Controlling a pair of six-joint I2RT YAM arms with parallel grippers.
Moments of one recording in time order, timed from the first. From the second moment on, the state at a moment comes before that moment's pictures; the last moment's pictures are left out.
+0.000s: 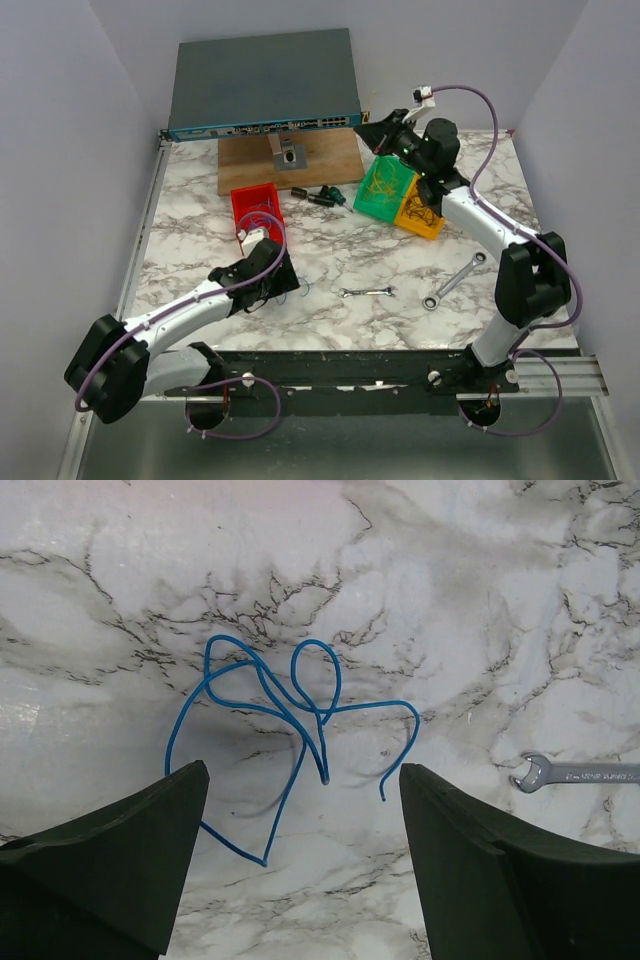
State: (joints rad) left arm -0.68 1.13 0.56 -0.36 -0.24 -0.91; right arm 0.36 1.70 1.32 0.48 -0.34 0.52
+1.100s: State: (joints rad) left arm -0.68 1.09 0.60 -0.34 -0.33 -0.85; right arm 0.29 2.07 1.47 -0.03 0.12 0.59
